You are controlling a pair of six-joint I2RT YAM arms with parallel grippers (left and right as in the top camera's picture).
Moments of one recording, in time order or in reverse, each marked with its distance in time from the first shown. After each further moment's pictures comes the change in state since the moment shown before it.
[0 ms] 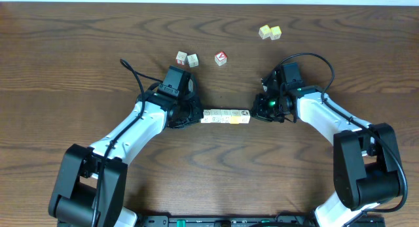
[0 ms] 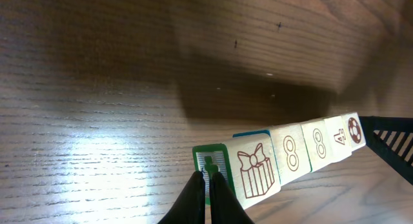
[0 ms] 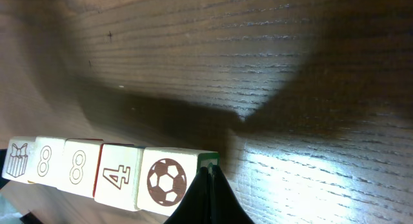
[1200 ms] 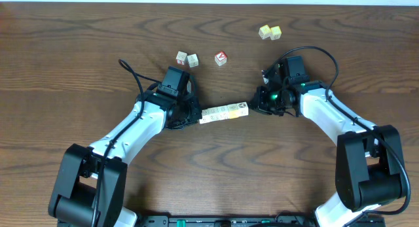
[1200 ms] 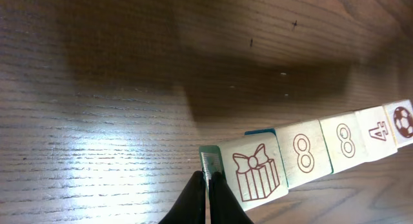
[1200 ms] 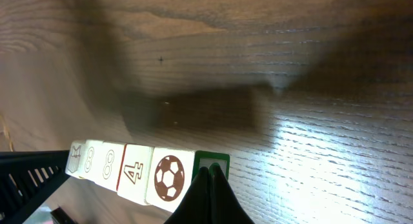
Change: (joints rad) left arm 0.006 0.000 -0.002 -0.017 -0.016 0.001; right arm -0.018 -0.011 0.052 0.002 -0.070 0.009
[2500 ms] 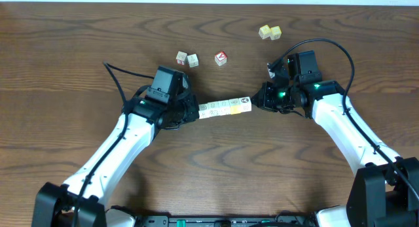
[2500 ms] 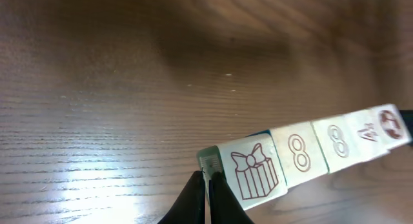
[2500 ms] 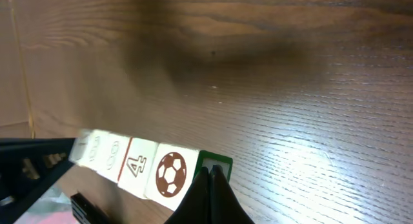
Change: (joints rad) left arm 0.000 -0.196 -0.011 -0.038 0.003 0.011; right arm -0.003 -0.180 0.027 -0.130 -0.011 -0.019
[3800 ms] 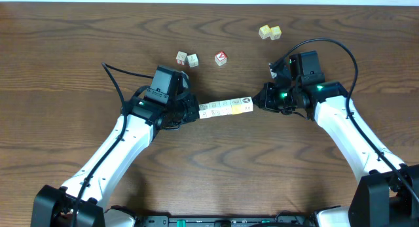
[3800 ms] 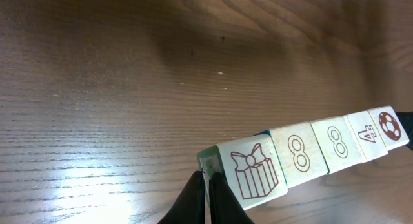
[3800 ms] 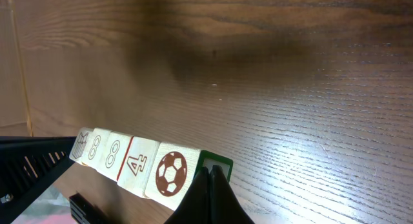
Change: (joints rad) left arm 0.000 -0.014 0.000 -0.001 0.017 -0.006; right arm 0.000 -0.035 0.000 -0.023 0.015 0.000
